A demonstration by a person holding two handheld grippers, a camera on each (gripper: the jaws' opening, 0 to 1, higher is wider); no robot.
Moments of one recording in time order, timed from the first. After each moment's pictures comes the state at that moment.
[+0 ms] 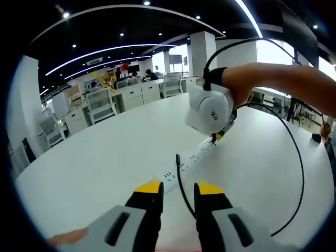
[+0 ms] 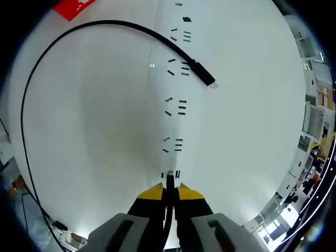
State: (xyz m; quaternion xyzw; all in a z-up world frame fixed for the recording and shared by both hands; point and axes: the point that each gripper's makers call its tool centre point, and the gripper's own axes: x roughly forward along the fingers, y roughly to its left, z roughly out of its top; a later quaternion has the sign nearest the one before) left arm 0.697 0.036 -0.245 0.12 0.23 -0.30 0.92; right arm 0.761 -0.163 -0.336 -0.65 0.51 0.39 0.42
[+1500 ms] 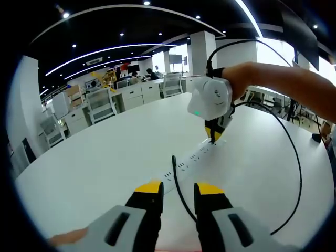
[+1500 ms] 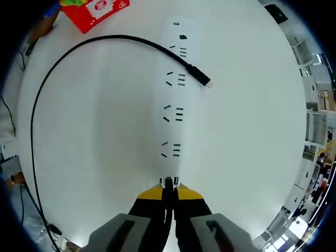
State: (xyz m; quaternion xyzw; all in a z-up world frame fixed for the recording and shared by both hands) left arm 0.696 0.035 -0.246 0.12 0.23 -0.30 0.92; right arm 0.788 -0.154 -0.338 -0.59 0.47 0.47 0.46
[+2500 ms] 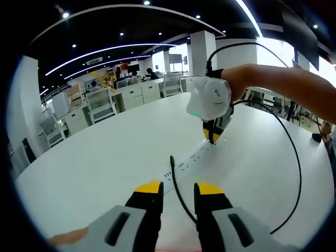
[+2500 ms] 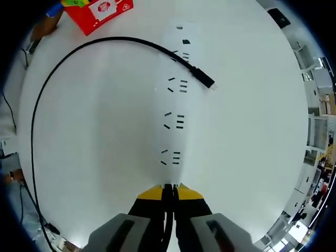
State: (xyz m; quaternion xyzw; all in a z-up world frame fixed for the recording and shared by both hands) left arm 0.695 0.035 -0.246 0.12 0.23 -0.30 0.92; right arm 0.783 -0.147 -0.343 -0.59 0.47 0.48 0.45
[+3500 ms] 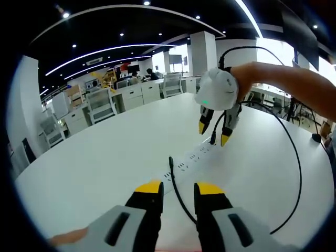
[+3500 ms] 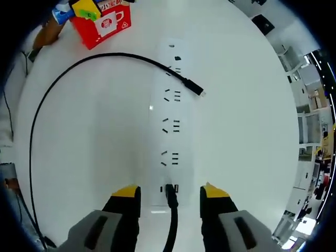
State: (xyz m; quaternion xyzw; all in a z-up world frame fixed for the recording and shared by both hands) left arm 0.696 0.035 -0.245 0.12 0.23 -0.30 0.92; right arm 0.781 -0.146 -0.334 -0.55 0.42 0.50 0.52
